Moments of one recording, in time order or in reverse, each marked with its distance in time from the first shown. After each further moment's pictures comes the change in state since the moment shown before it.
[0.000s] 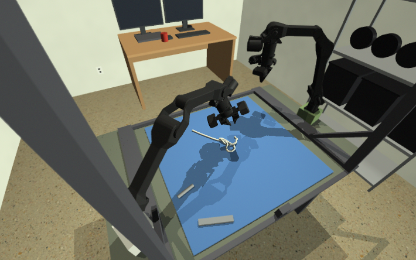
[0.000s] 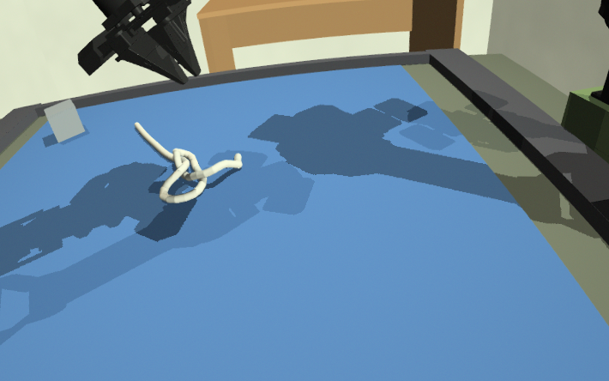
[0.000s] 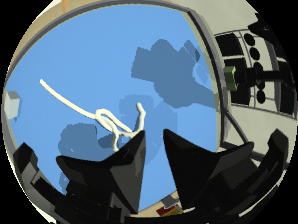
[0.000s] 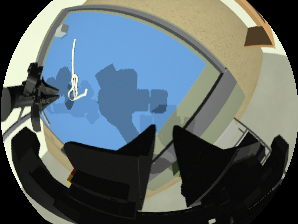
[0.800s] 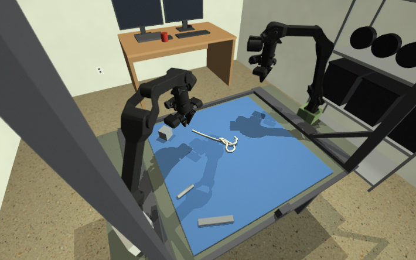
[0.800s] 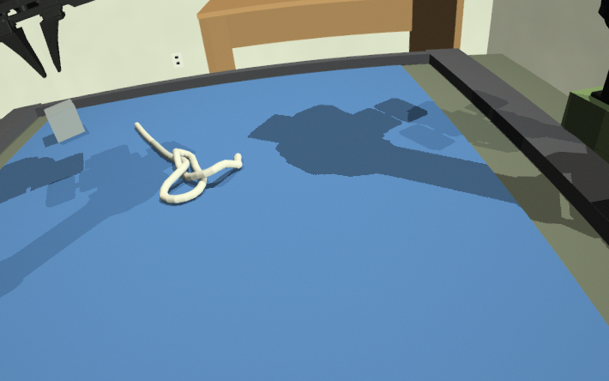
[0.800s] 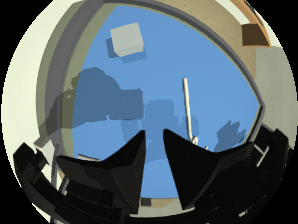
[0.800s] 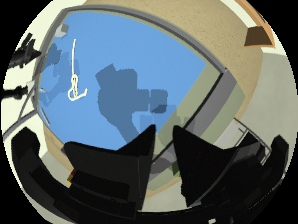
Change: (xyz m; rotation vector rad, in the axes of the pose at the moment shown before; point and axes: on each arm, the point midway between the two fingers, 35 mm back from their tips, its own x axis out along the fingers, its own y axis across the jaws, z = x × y) left arm -0.106 0.180 0.018 -0.726 -0.035 0.410; right arm 0.000 0.000 0.000 0.000 0.000 0.000
